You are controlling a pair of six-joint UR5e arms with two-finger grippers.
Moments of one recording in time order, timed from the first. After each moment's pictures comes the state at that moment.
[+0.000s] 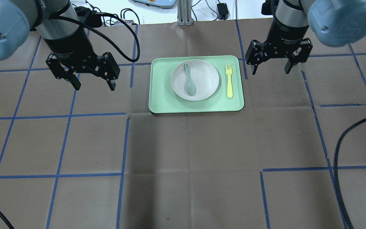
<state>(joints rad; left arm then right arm) -1.60 -1.64 -1.48 -1.74 1.56 0.04 1.57 -1.48 1.57 -1.58 -1.56 0.01</state>
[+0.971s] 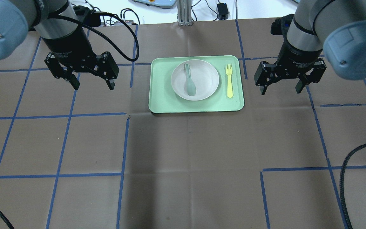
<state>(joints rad) -1.60 -1.63 -1.49 -1.74 1.57 0.04 1.56 -1.57 1.68 -1.59 -1.59 0.01</state>
